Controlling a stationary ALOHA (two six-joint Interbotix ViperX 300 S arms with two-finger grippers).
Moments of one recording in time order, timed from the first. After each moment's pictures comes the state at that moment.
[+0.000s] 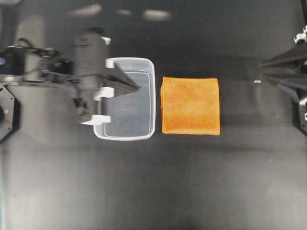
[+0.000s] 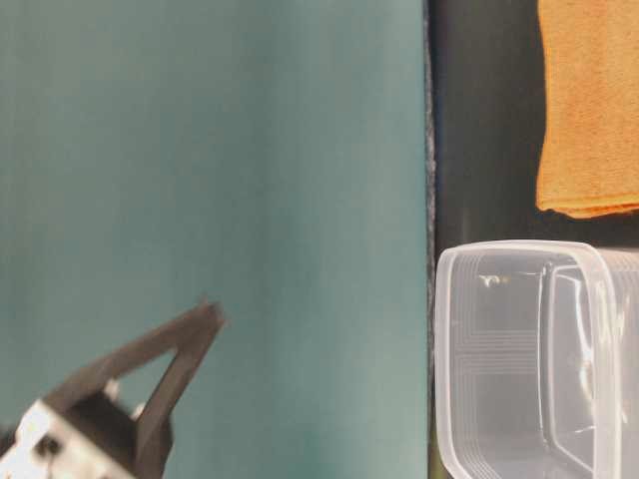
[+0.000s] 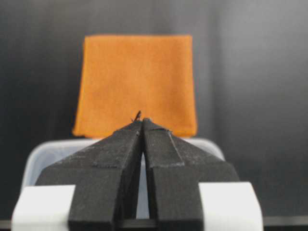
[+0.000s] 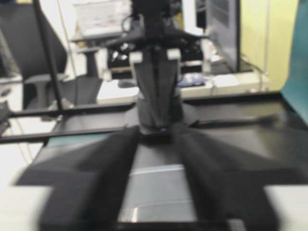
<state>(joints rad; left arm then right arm) 0.01 -0.25 0.49 0.04 0.39 0.01 -0.01 -0.99 1.19 0.01 -0.25 0.06</state>
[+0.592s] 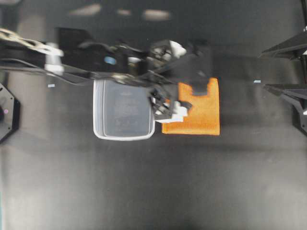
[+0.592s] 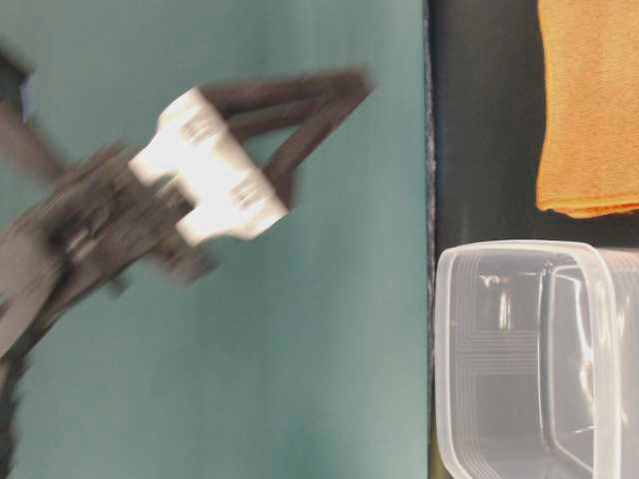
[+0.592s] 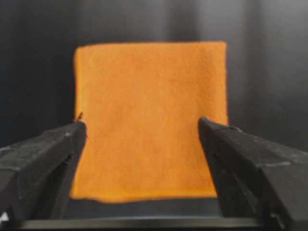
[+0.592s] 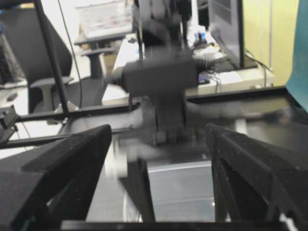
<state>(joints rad) 0.02 0.28 0.00 0.04 0.60 0.08 -0.01 -1.01 1.19 0.02 -0.24 0.09</state>
